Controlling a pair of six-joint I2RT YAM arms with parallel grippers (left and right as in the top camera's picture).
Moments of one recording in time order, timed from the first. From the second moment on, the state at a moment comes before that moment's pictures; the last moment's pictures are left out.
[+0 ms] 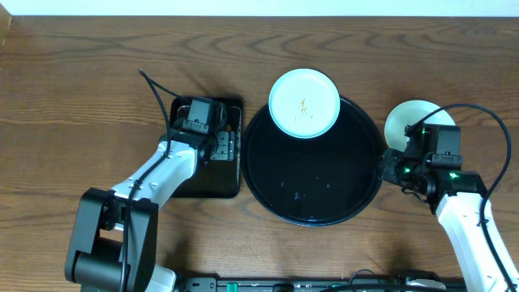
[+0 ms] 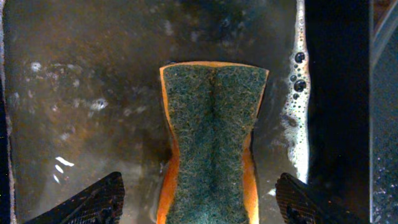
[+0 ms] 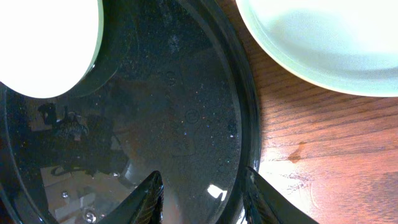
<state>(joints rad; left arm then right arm) -0.26 1.66 0.89 -0.37 -0.04 -0.20 -0.05 1.21 0.72 -0.61 -0.24 0.33</state>
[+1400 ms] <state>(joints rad) -0.26 1.71 0.89 -0.30 -0.03 -0.21 -0.05 1.21 0.72 -0.59 -0.24 0.33</state>
